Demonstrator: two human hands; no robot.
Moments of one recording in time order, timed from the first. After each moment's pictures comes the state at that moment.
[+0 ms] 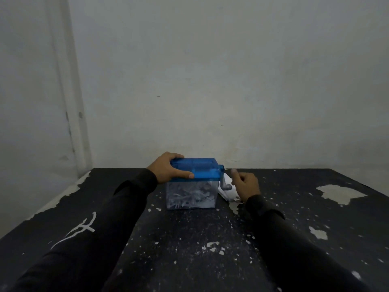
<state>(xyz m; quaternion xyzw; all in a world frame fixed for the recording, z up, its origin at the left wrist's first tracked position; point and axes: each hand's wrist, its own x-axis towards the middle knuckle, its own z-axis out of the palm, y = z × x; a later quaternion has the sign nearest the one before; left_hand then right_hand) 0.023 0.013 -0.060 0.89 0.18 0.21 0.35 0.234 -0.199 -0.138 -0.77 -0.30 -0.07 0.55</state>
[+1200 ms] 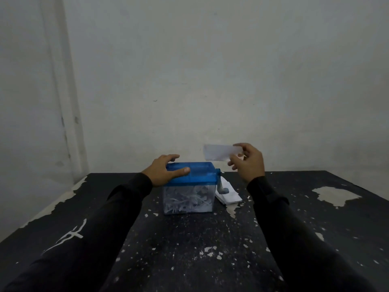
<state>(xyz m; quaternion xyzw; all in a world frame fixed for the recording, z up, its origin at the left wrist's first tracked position) 0.022 0.016 -0.057 0.91 0.17 0.21 0.31 0.200 -0.216 -0.049 -0.65 -0.35 -0.09 0.67</state>
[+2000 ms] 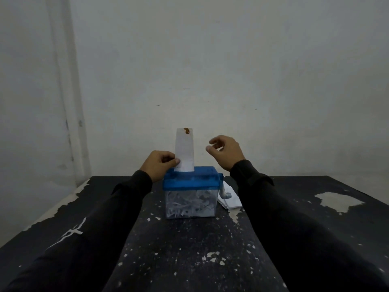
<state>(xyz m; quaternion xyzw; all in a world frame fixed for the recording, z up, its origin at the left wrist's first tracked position) 0.017 0.020 -0.037 0.83 0.13 0.34 0.42 0.183 -0.163 -0.001 -0.73 -0.45 -0.12 0.50</state>
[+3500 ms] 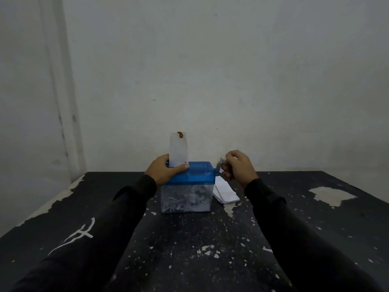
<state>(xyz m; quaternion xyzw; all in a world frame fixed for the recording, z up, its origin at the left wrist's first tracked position) 0.037 0.009 -0.069 0.84 0.14 0.31 0.41 0.186 -0.211 -0.048 -0.62 -0.34 0.12 0.70</state>
